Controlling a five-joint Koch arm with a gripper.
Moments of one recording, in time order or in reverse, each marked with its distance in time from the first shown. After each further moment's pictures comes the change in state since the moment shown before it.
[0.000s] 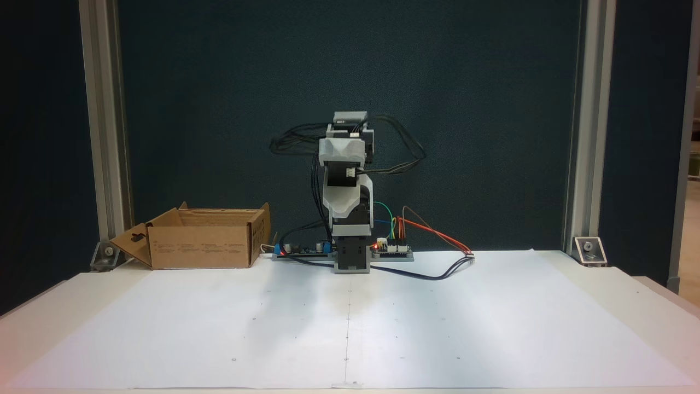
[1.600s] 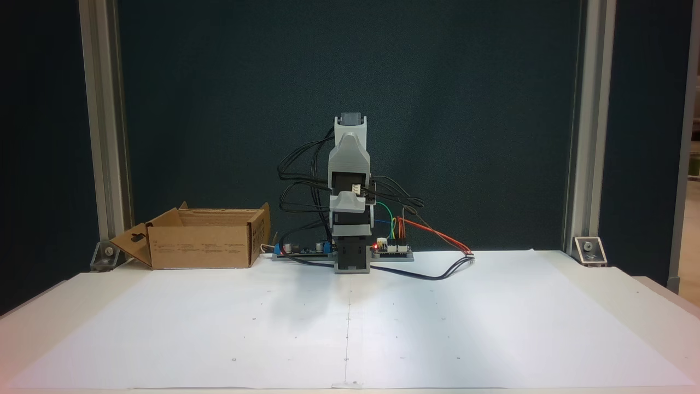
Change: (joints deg) arm -1.8 1.0 42.0 -75.1 0.4
